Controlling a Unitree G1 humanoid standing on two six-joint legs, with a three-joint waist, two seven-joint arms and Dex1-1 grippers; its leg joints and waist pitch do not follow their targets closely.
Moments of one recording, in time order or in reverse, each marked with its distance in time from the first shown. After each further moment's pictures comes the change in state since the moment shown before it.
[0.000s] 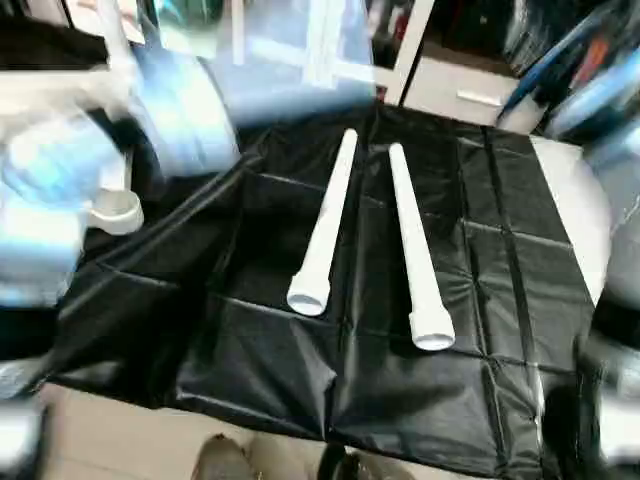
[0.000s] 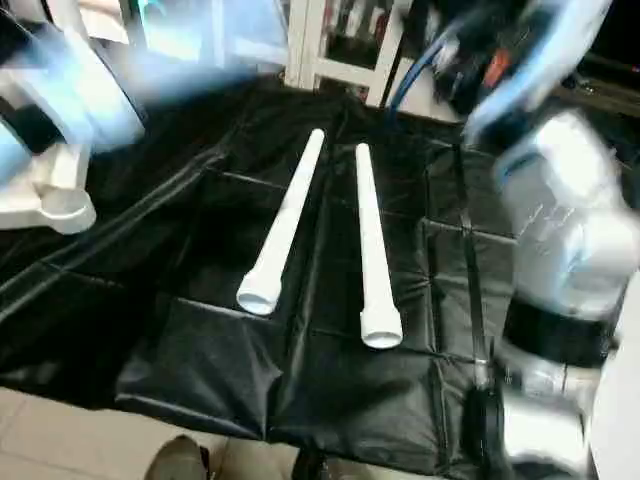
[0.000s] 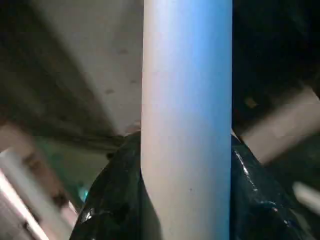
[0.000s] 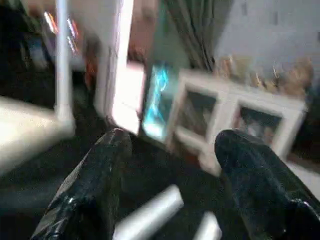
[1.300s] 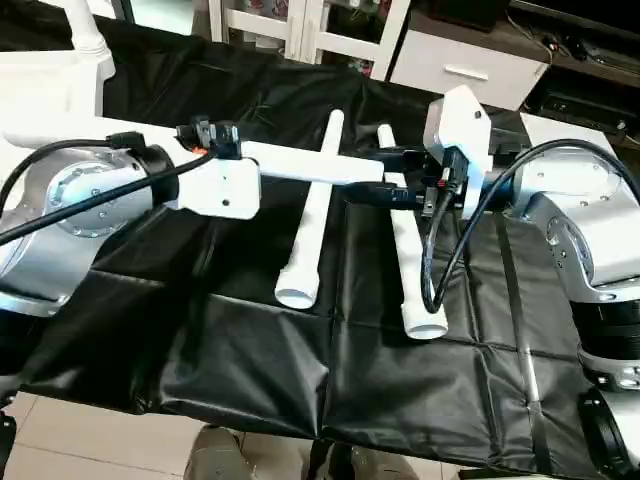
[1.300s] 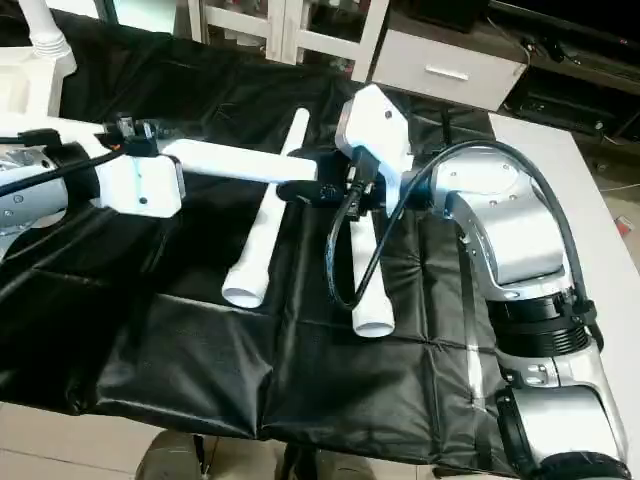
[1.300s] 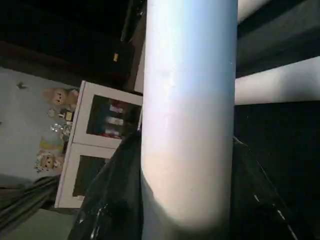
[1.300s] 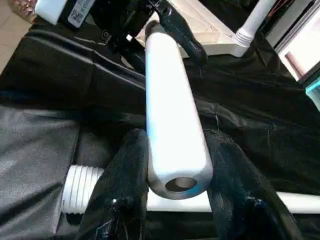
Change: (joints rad) left arm 0.092 0.280 -0.419 0.084 0.315 -0.404 -0.251; right arm -0.168 -0.146 0.291 0.169 -0.041 -0.121 0.669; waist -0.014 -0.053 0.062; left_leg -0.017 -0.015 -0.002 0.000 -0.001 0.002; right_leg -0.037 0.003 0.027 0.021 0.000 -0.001
